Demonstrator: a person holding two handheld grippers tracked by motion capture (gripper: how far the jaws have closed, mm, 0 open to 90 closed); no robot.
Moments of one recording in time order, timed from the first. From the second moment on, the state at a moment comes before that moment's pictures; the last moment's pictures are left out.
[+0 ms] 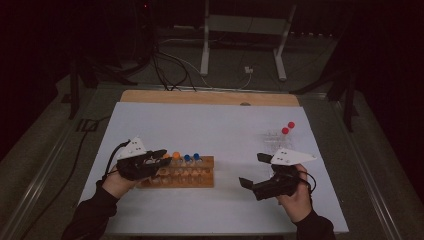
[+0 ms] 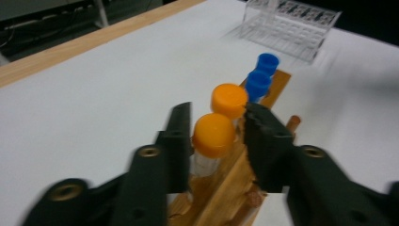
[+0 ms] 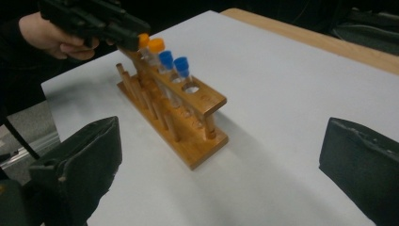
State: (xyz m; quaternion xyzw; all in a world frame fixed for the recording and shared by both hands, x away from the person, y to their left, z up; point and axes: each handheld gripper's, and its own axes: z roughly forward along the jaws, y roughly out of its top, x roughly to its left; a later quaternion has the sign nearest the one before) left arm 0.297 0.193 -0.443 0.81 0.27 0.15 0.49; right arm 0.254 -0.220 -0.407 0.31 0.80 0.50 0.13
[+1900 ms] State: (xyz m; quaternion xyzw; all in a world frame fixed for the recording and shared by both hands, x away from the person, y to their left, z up) left arm 0.262 0.211 -0.436 0.79 0.27 0.12 0.54; right arm 0.376 -0.319 -0.461 0.50 0.75 0.37 0.23
